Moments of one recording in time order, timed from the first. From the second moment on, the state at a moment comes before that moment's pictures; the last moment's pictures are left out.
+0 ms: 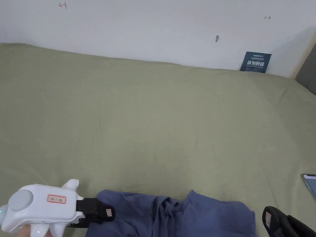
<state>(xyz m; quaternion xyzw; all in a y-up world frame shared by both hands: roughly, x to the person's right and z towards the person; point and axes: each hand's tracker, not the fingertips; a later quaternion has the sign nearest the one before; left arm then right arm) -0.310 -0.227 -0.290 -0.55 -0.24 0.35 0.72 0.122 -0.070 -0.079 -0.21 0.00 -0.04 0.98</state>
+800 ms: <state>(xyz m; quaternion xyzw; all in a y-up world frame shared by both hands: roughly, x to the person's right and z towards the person) -0.264 -0.057 -0.247 -0.50 -0.16 0.20 0.83 0.135 -0.069 -0.075 -0.19 0.02 -0.06 0.98</state>
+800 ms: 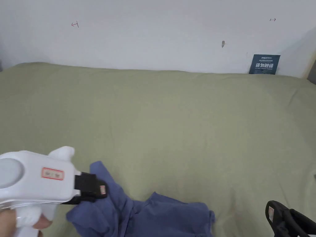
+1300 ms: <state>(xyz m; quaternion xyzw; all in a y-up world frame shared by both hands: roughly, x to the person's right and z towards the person) -0.056 -0.150 -0.265 -0.53 -0.25 0.07 0.81 0.171 -0.072 -0.058 -0.19 -0.02 -0.08 0.98</state>
